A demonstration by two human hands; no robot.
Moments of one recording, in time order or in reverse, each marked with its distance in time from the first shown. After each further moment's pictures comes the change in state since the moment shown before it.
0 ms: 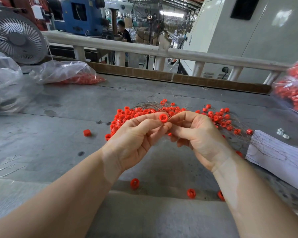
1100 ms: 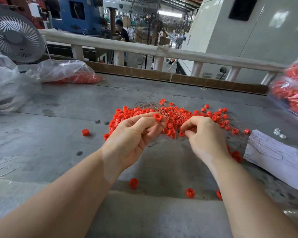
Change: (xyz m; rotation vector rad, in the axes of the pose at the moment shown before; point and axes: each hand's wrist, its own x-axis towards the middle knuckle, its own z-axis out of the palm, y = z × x) left_hand 0.002 -0.002 -0.001 -0.004 0.113 0.063; right_hand 0.006 0.017 -0.015 -1.022 0.395 -0.037
